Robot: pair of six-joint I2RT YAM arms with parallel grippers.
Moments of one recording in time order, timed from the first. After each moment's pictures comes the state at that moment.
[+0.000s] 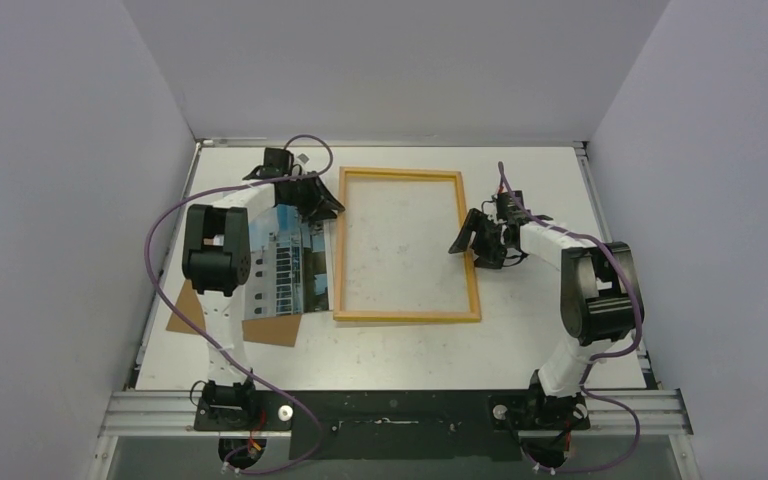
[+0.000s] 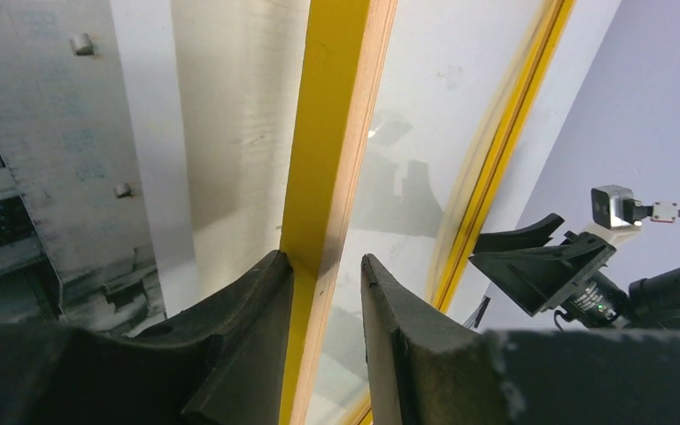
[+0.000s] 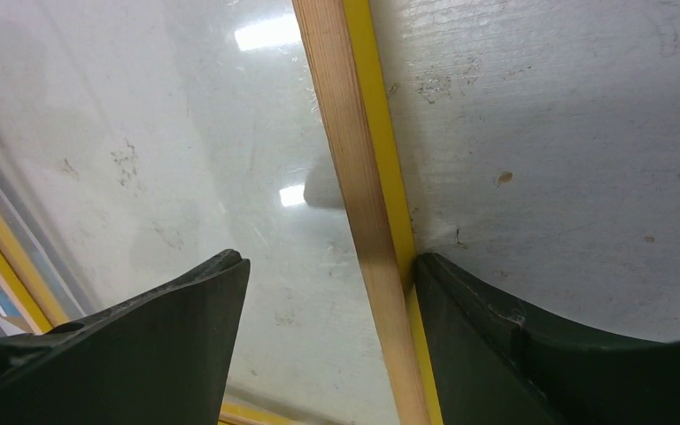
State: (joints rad) left arm -0.13 2.21 1.60 -0.35 0.66 -0.71; right arm 0.16 1.75 1.01 -0.32 -0.31 0.56
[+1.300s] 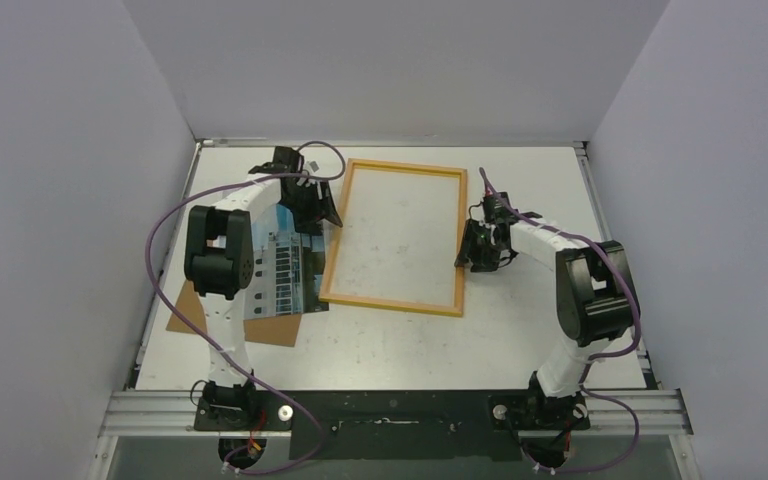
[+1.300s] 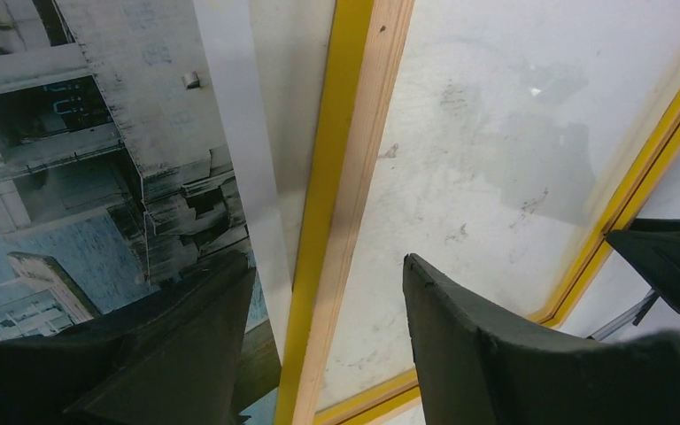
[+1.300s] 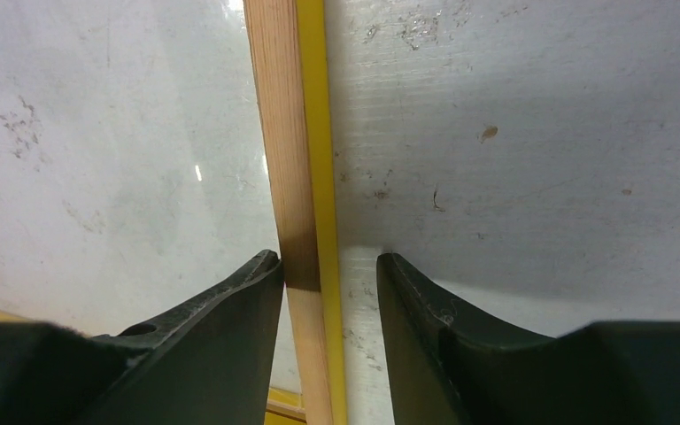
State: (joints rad) left arm -0.16 2.16 1.65 -0.66 0.42 -0.41; right arm 0.22 1.75 1.04 -0.45 -0.16 0.47
